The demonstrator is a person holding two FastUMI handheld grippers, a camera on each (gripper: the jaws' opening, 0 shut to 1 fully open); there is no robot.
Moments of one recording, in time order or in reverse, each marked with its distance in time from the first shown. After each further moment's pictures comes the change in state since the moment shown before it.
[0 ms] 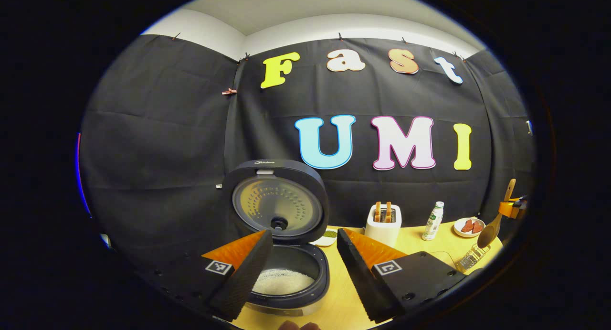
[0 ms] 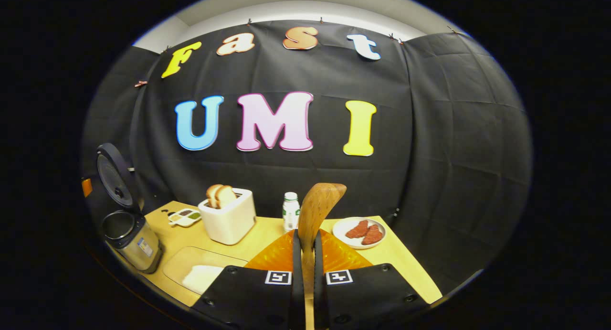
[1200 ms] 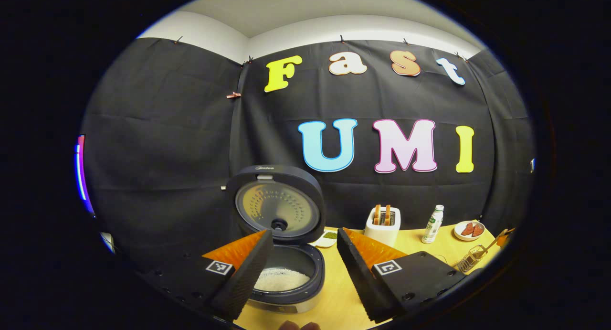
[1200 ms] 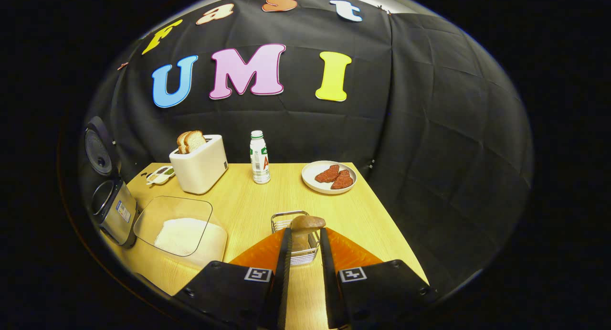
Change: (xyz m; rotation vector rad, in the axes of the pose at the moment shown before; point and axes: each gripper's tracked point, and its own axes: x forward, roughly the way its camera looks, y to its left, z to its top) left arm -0.012 0.003 0.027 0.003 -0.035 0.030; right arm -0.057 -0.047 -0.084 -0.008 0.293 -0.098
